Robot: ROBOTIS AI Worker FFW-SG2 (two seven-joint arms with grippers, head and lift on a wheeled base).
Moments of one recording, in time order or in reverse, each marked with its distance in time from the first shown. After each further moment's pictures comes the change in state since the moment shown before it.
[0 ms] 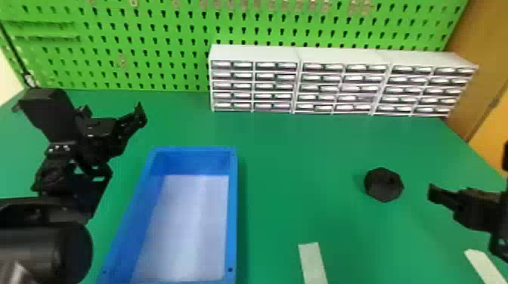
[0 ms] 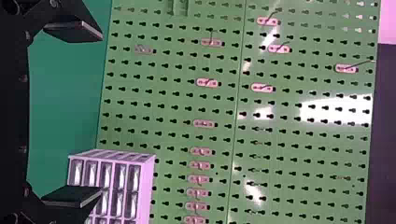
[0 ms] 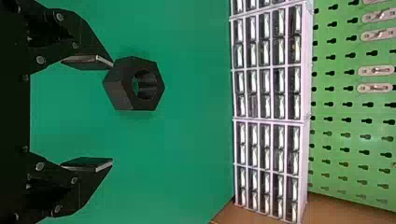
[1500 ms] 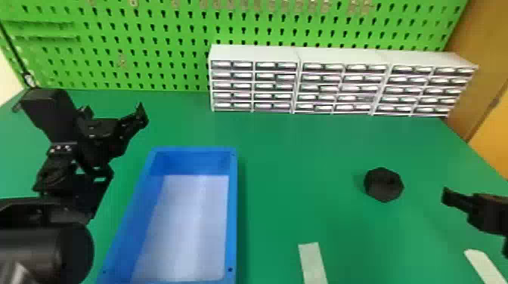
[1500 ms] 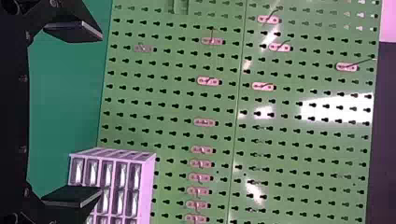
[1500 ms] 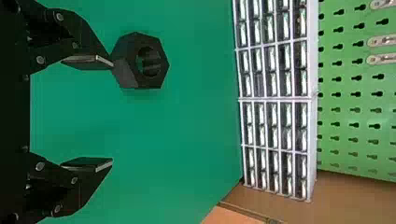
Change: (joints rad) left arm 0.001 0.000 -0.004 0.000 0.000 0.000 0.000; right arm -0.018 0.009 -0.059 0.017 0.010 0.030 0.000
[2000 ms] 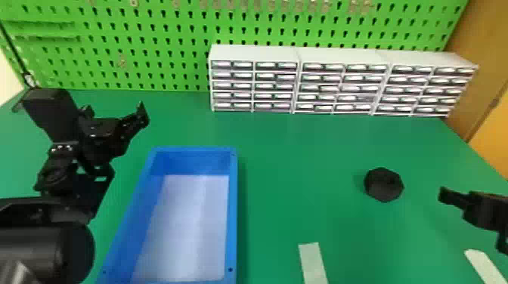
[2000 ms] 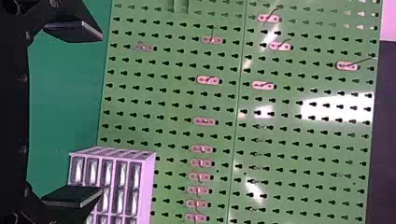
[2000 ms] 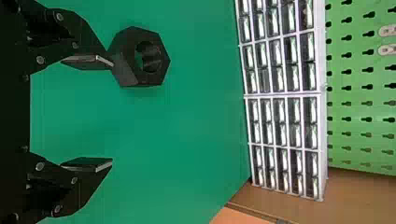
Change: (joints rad) left arm -0.003 0.000 -0.004 0.001 0.000 0.001 0.000; right arm -0.055 0.001 -0.003 0.084 0.000 -0.002 0.000
